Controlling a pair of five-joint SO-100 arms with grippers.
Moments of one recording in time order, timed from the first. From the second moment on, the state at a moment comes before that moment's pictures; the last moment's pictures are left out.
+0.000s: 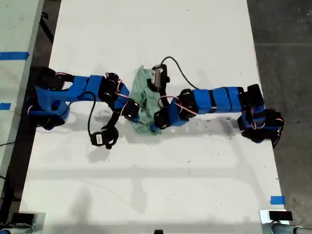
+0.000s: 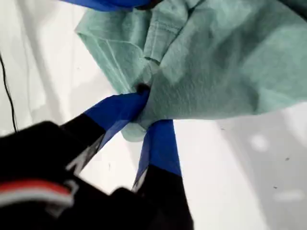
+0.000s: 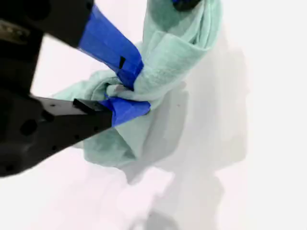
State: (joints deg) arm 0 12.3 69.5 49.8 88.9 13.4; arm 1 -1.3 65.7 48.7 79.2 -29.2
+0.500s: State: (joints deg) arm 0 -21.1 71.9 49.8 83.8 45.1; arm 1 28.4 67.4 50.1 70.8 -52.6
